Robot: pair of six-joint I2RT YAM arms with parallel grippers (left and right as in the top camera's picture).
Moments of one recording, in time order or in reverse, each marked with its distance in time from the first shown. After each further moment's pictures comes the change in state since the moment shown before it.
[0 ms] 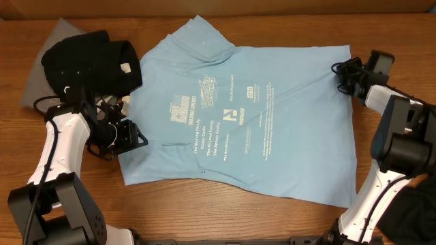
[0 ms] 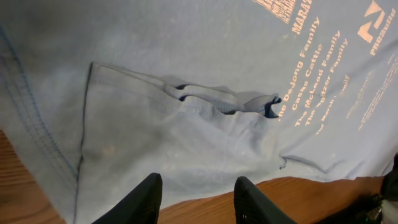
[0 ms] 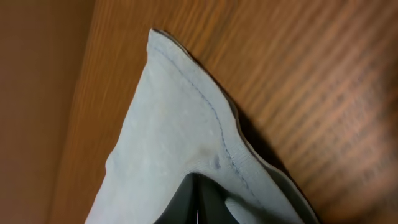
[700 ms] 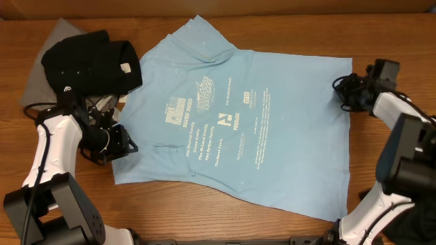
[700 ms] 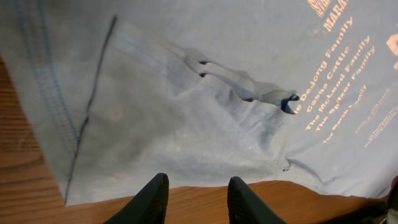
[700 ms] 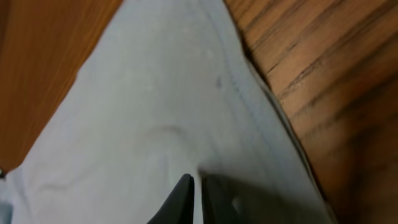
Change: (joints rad) left arm 0.055 0.000 0.000 -0.060 -0.074 0.000; right arm -0.006 -0.238 -0.179 -0.295 -0.035 -0.269
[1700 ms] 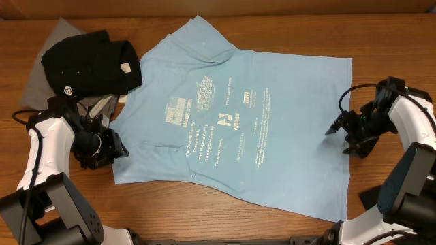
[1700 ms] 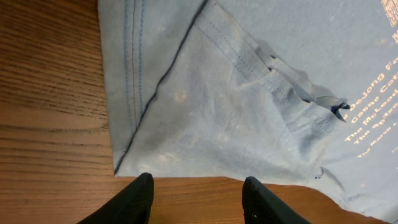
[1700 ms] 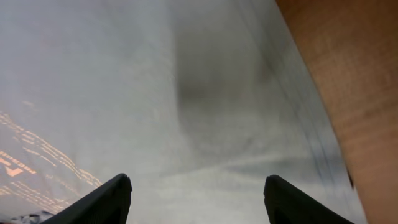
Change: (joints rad) left arm 0.069 0.000 0.000 -0.027 -0.116 -0.048; right arm -0.033 -0.239 0.006 -0.984 0.035 -0.211
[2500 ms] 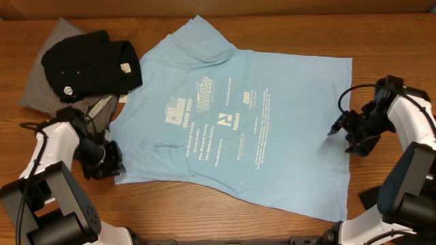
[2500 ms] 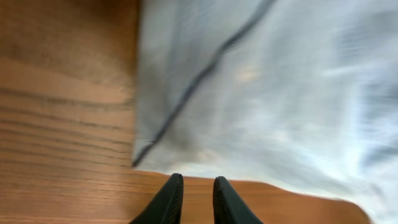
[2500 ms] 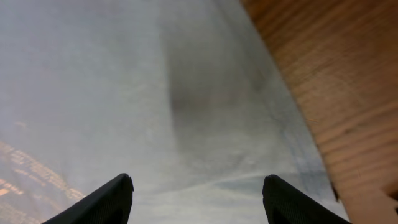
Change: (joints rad) left arm 0.013 0.054 -0.084 0.035 -0.074 -0.063; right arm 0.012 0.000 0.001 0.048 0.047 0.008
